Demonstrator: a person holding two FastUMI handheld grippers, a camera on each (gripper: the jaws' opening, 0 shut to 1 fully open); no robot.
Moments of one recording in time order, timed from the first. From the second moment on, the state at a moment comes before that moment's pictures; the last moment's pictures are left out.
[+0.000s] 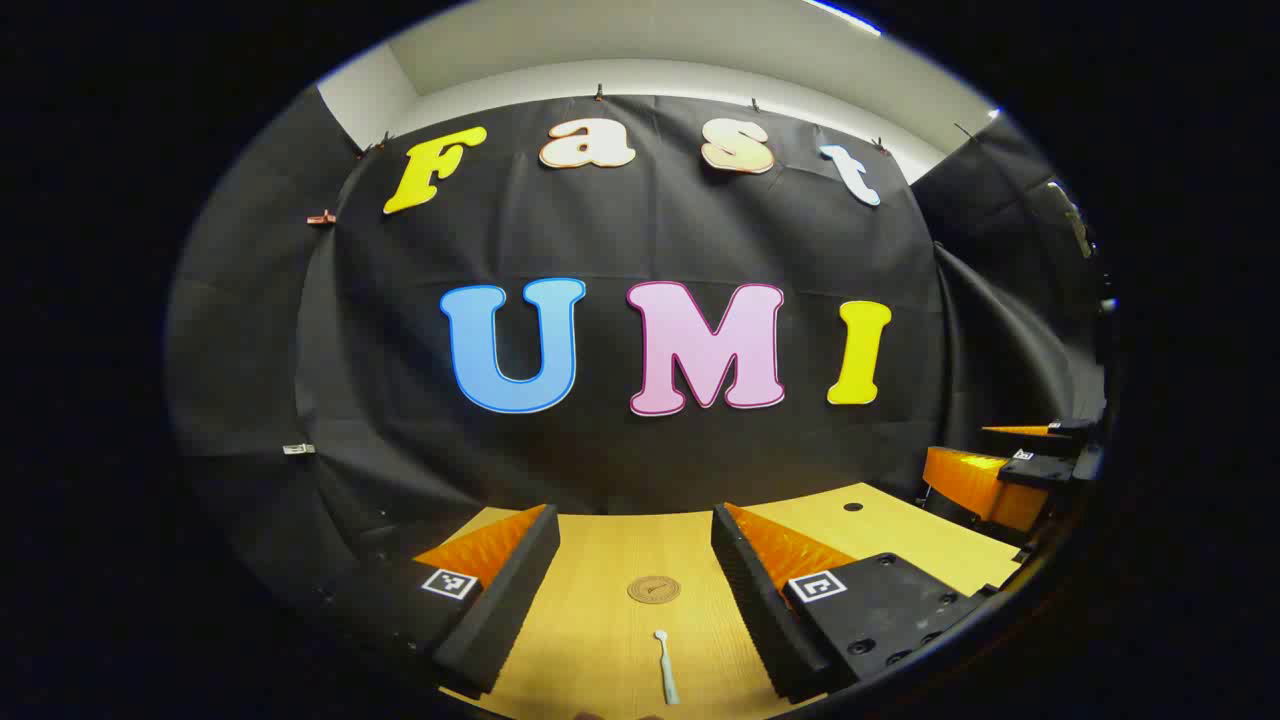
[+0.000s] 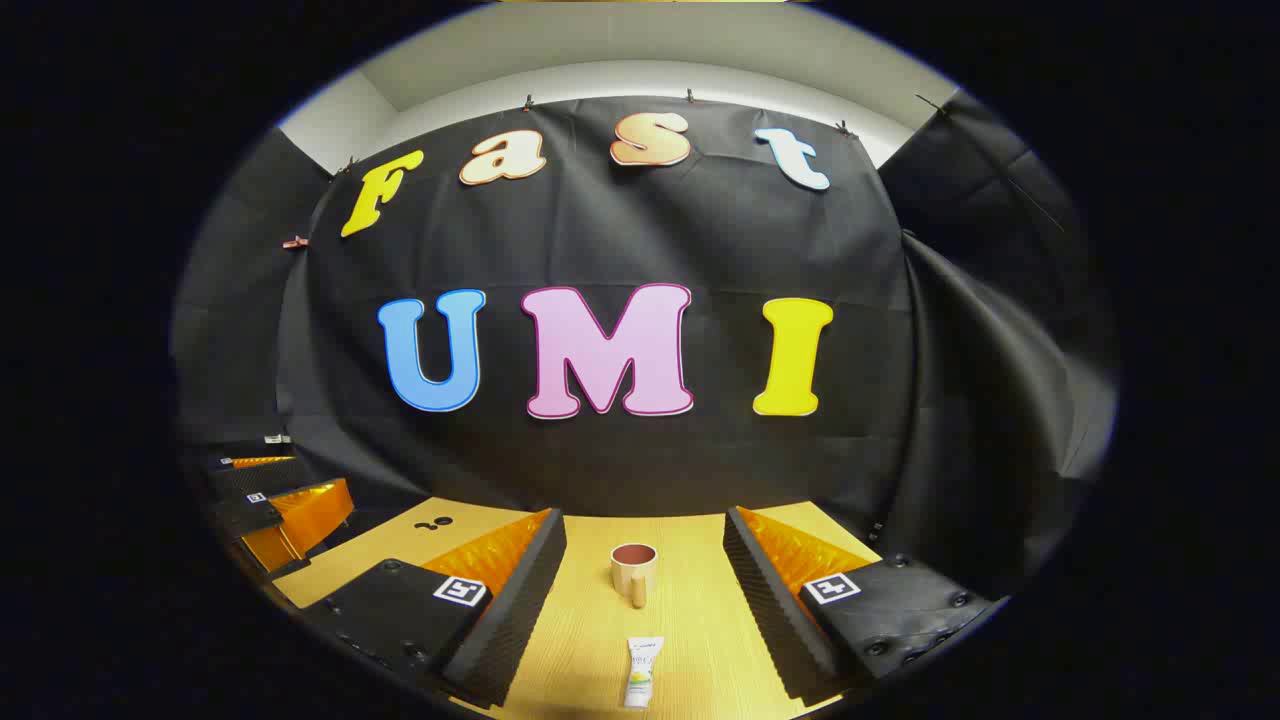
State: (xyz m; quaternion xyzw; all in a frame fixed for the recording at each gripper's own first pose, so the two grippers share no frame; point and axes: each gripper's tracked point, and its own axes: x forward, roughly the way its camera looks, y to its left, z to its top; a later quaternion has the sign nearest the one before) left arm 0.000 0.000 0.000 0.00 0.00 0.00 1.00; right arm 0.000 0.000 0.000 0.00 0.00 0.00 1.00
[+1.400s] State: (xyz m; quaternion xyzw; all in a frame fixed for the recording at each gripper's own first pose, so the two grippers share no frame) left arm 0.018 -0.008 -0.032 -0.01 0.05 -0.01 1.00; right arm 0.028 0.005 -0.078 0.00 0.12 0.01 0.99
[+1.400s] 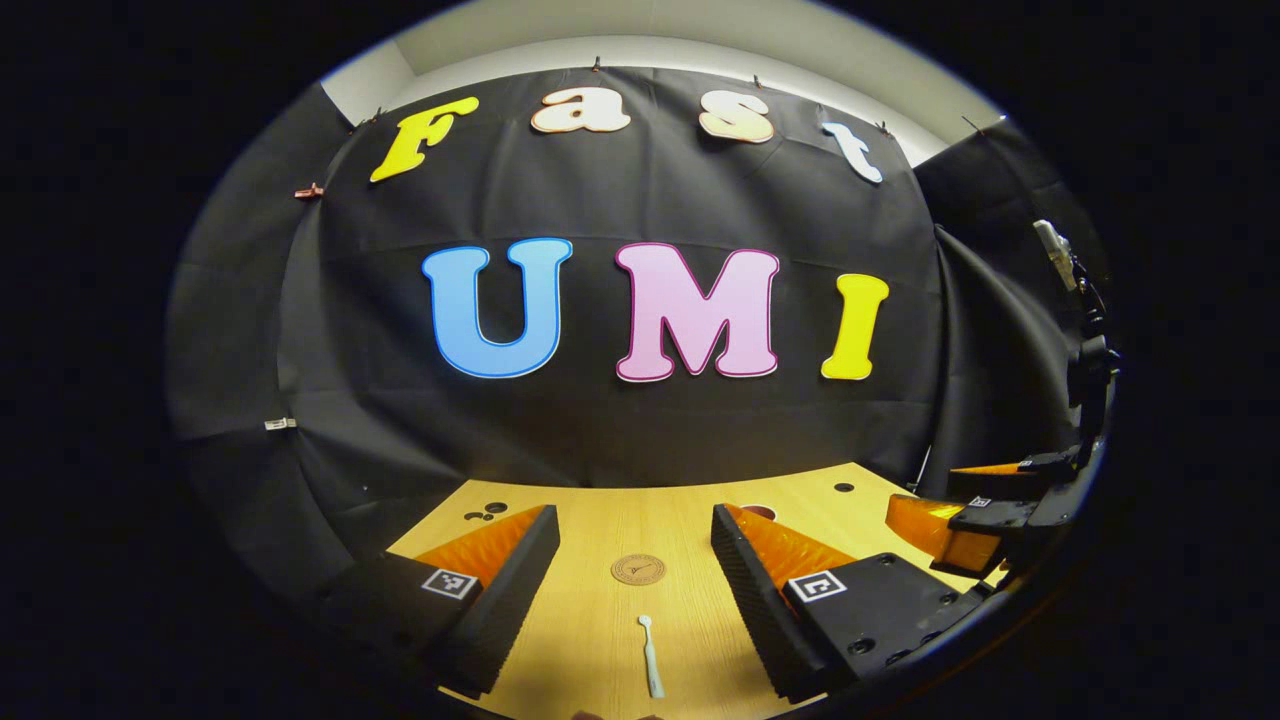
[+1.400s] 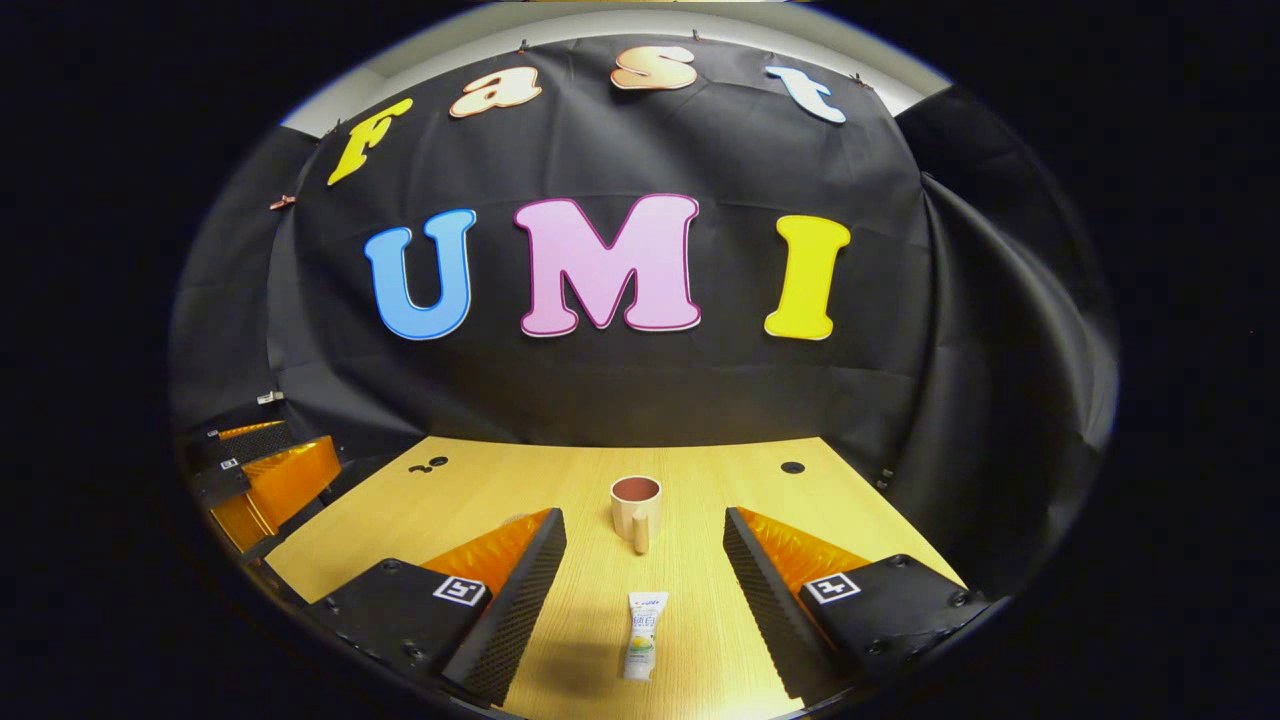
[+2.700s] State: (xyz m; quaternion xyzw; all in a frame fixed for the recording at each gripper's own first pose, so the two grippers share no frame) left arm 0.027 0.037 -0.136 -0.01 0.20 0.14 0.97; right arm 0.060 -0.005 -0.310 -0.05 0.47 0.06 0.88
